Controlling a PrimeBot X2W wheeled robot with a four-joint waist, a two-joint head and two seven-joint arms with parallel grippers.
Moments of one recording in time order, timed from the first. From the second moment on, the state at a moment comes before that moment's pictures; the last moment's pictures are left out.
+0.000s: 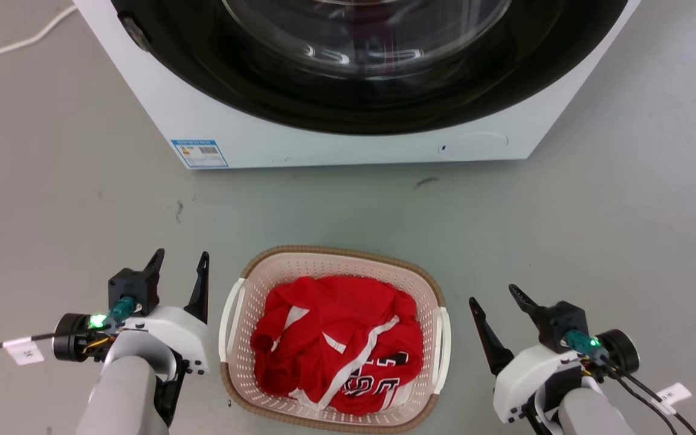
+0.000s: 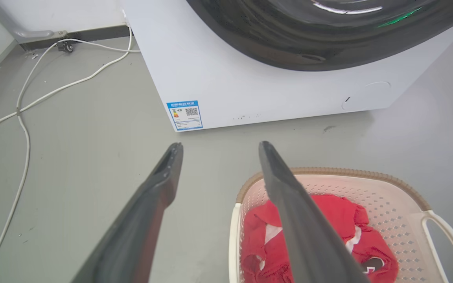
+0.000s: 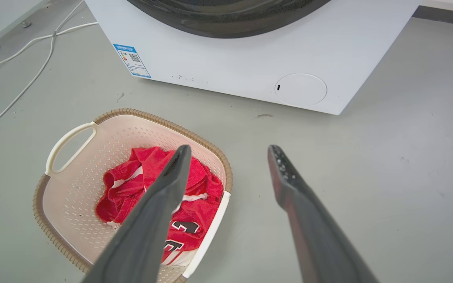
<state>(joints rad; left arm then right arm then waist) -0.39 0.17 -0.02 0.68 -0.08 -0.13 -0.26 -0.27 -0.05 0.18 0.64 0.02 0.13 -0.26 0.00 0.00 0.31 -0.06</state>
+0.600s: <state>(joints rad) -0.61 0.21 -0.21 1.01 -0.14 -0.13 -0.26 -0.50 -0.05 0.37 0.94 0.13 0.13 -0.26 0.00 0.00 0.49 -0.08</state>
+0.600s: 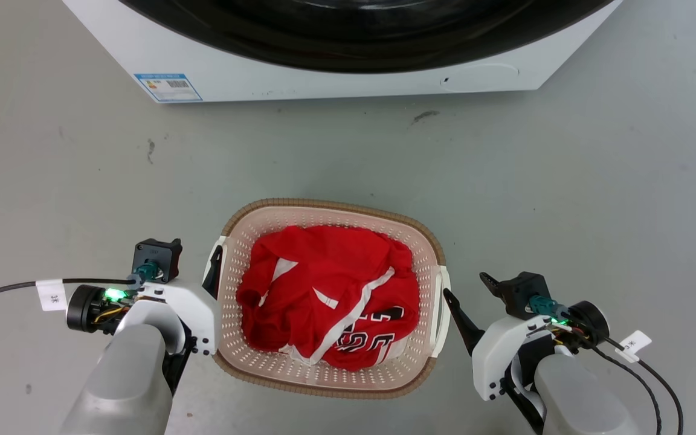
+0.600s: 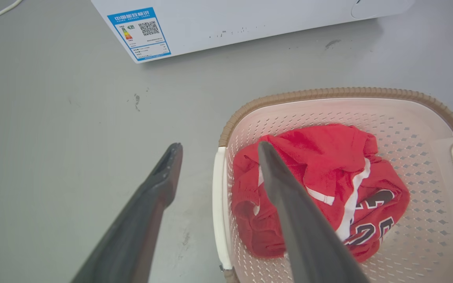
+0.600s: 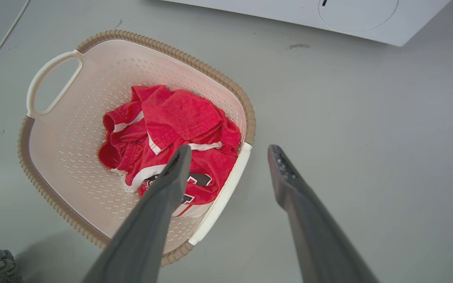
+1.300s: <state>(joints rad) -0.75 0.21 -0.33 1.21 -0.19 -0.13 -0.26 -0.62 -0.05 0.54 1.09 0.32 0.13 -0.26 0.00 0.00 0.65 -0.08</state>
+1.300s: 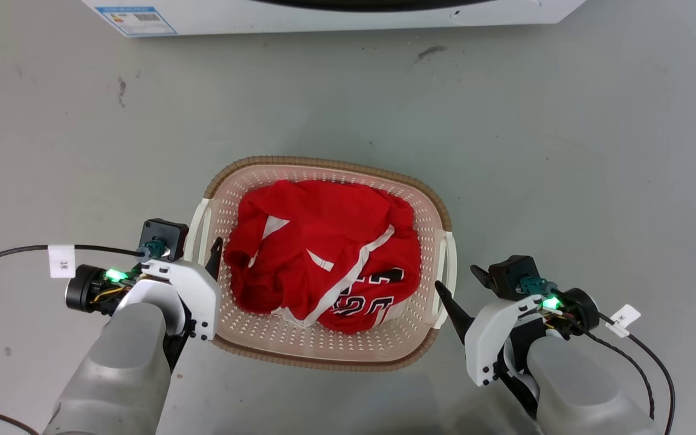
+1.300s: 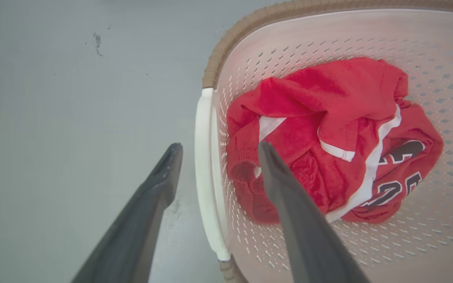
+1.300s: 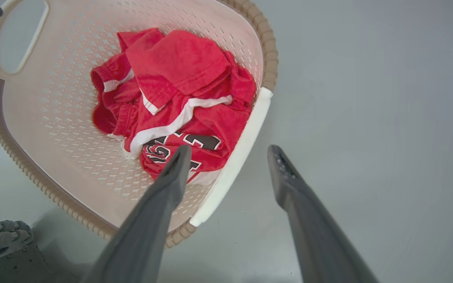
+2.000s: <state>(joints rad) -0.81 0.20 -0.45 1.27 -0.24 -0.13 -0.23 -0.69 -0.05 0.64 1.18 0.43 0.13 -0.24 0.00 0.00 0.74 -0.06</state>
